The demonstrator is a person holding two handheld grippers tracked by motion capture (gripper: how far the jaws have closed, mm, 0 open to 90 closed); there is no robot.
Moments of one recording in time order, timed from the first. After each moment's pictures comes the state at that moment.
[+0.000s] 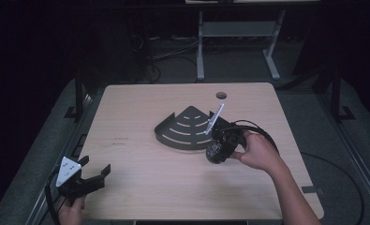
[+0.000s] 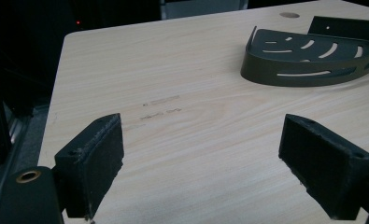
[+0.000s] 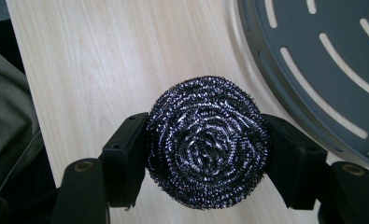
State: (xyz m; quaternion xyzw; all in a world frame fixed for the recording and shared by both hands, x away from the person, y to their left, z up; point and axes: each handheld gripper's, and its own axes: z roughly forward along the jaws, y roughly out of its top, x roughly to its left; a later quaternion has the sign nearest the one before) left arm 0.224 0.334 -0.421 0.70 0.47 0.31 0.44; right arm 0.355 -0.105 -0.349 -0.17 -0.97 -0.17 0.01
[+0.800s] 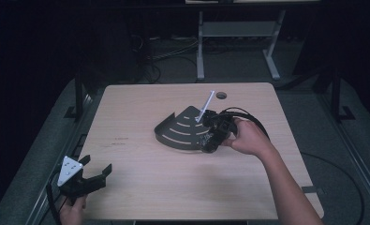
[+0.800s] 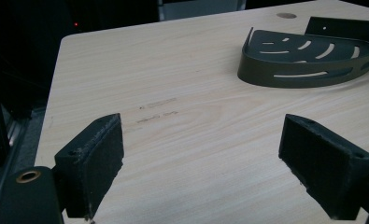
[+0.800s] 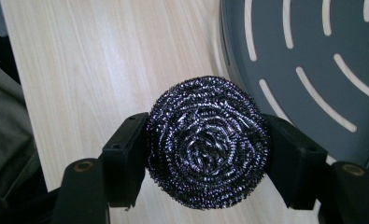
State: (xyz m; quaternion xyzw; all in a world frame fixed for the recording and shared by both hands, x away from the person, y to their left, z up) left arm 0.224 0.330 -0.420 0.70 0.47 0.31 0.44; right arm 0.387 -0.084 -0.333 -0.16 -0.97 -0.17 0.02
